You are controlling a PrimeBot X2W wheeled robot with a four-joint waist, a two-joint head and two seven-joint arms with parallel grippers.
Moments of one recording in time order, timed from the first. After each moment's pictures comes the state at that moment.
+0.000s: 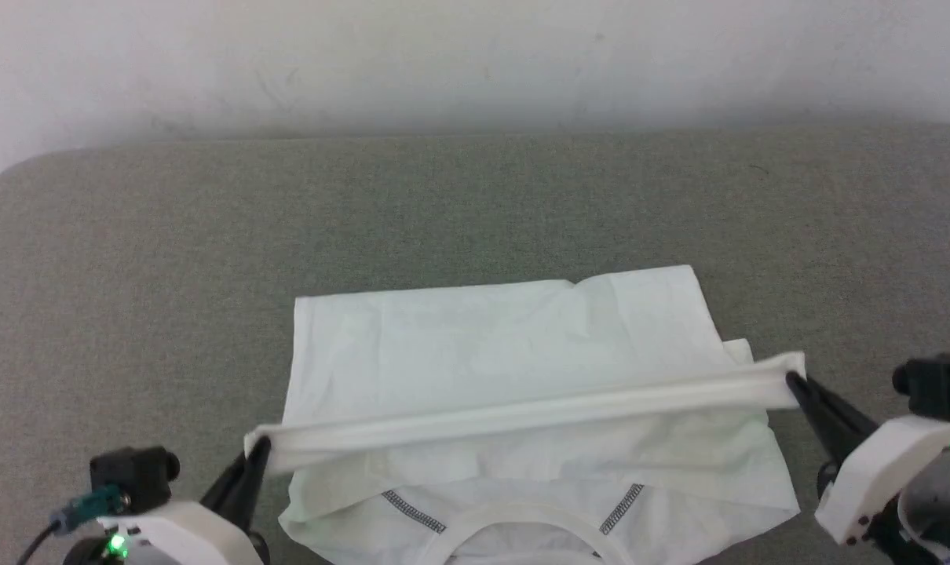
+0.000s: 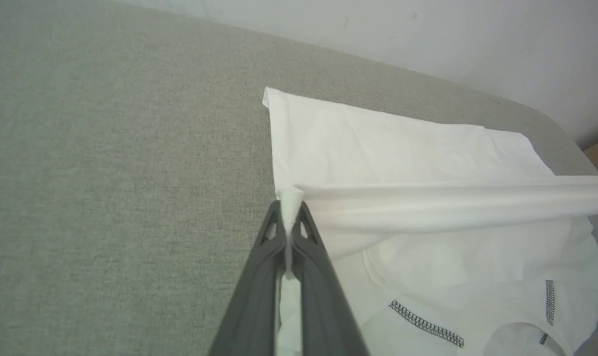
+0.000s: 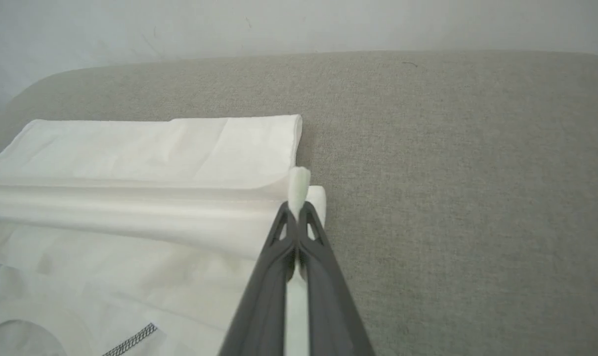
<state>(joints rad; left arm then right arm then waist) 0.09 0.52 -0.28 -0.13 -0.76 0.17 0.12 -0.04 -0.36 0.08 0.03 0.54 0.13 0.28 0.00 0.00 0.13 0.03</state>
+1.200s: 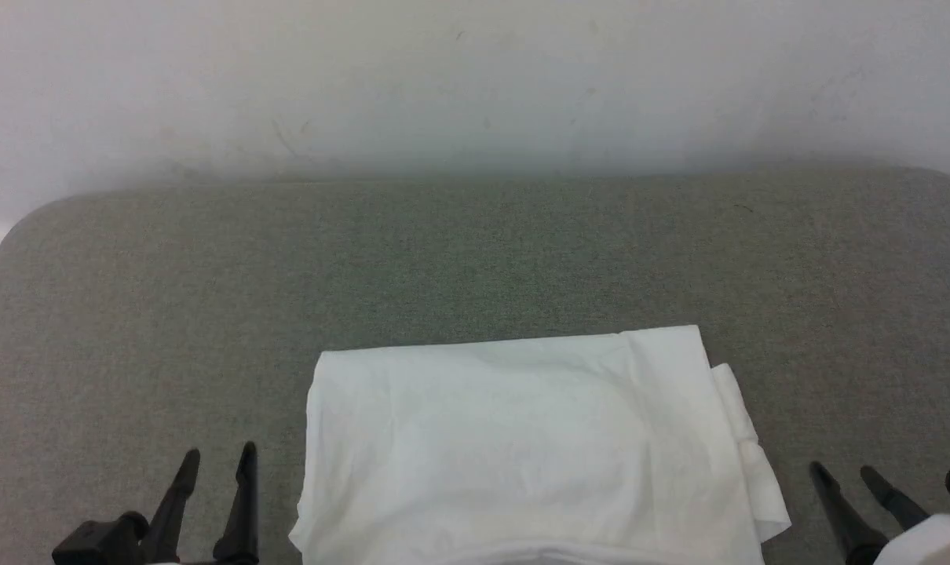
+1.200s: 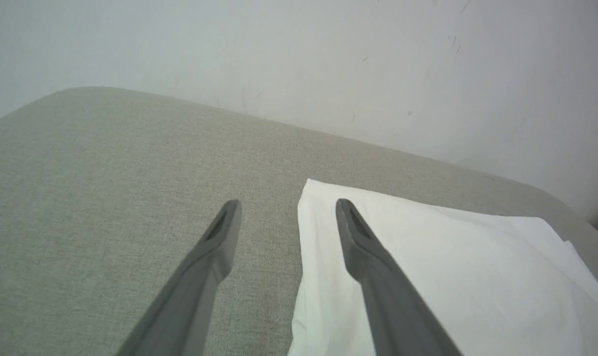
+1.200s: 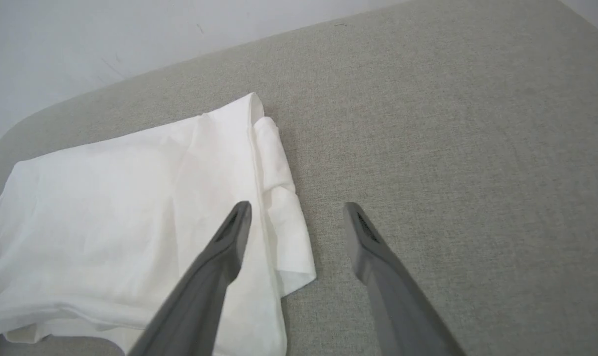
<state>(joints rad) 0.22 0.41 -0.23 -0.06 -0.66 0.14 -0.25 0.28 -0.15 -0.15 -0.18 0.46 0.13 0.36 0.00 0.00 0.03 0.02</state>
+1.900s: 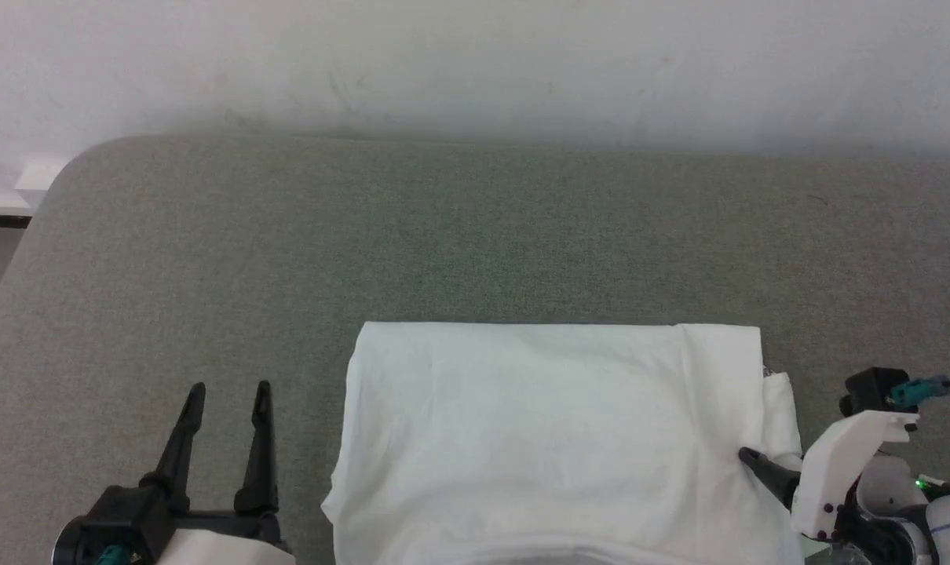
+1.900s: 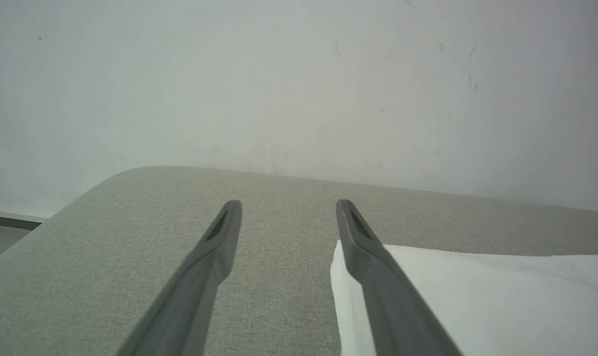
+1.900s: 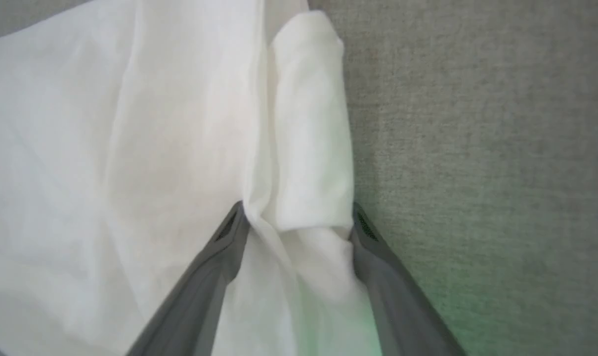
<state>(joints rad) 0.14 0.22 -0.07 -0.09 -0.30 0.03 -0.26 -0.12 -0.24 0.02 0.35 0.56 0.13 0.62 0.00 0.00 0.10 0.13</state>
